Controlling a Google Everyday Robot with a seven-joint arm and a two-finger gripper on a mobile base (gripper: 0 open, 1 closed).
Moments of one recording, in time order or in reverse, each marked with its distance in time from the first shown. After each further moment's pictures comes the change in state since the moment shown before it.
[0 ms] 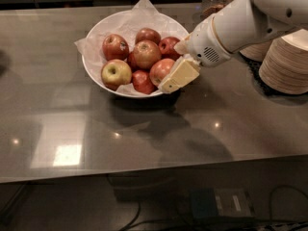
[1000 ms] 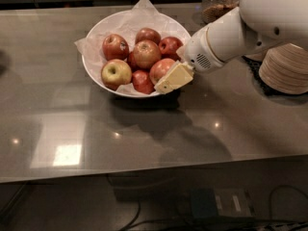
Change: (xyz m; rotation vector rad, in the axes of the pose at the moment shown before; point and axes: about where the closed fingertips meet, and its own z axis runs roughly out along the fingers) arm 0.013 -0.013 0.019 0.077 0.000 0.110
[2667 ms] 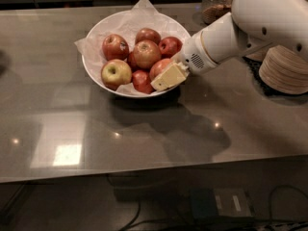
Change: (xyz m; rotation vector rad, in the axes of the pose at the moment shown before) arm 0.002 -0.003 0.025 -0.080 -0.015 0.102
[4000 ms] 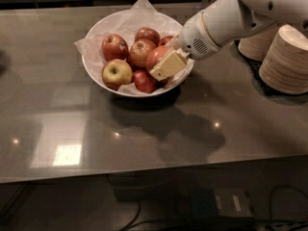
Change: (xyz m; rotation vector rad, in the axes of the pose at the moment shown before) arm -0.035 0.011 -0.020 -0.069 -0.031 -0.167
